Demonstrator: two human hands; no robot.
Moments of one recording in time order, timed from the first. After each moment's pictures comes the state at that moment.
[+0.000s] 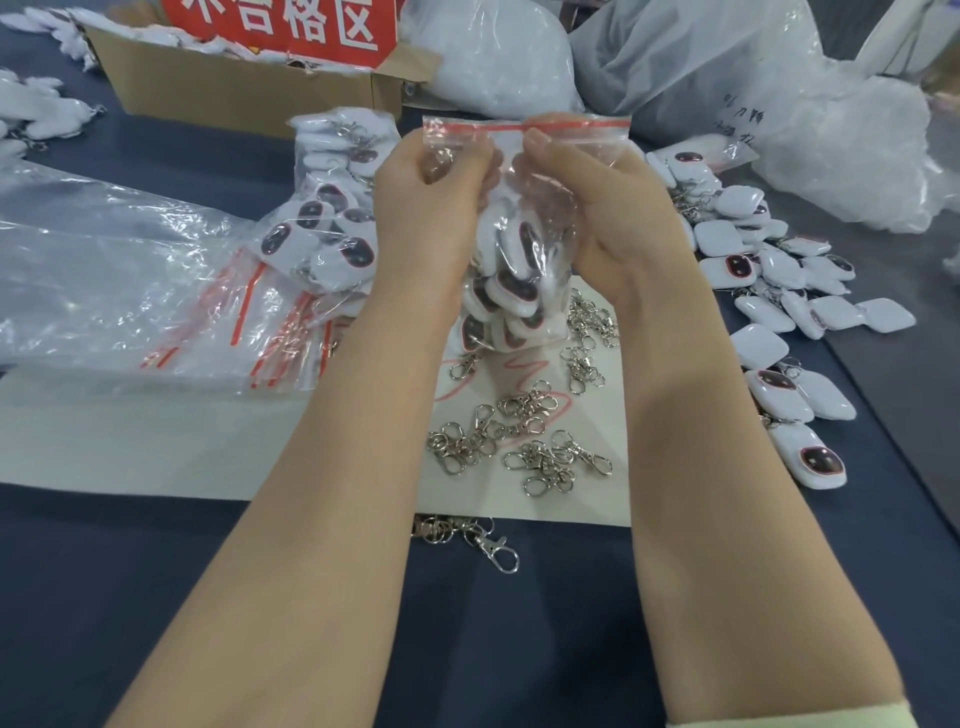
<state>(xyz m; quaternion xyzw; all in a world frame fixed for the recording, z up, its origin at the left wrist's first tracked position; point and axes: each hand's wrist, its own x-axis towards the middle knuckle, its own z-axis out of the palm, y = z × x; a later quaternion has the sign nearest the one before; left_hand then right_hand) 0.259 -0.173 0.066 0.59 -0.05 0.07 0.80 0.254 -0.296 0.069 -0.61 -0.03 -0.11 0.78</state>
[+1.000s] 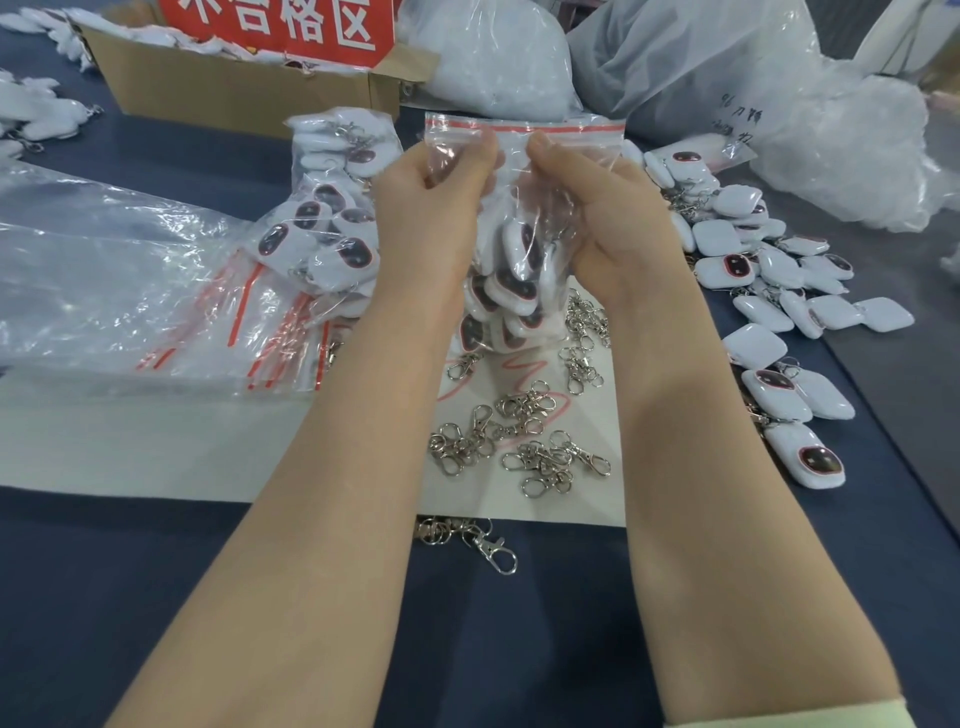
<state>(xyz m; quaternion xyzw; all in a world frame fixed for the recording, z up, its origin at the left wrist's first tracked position) 0.260 -0.176 0.063 0.60 -0.03 0.06 0.80 0.257 -0.299 0.064 -0.63 0.02 -0.12 0.77</state>
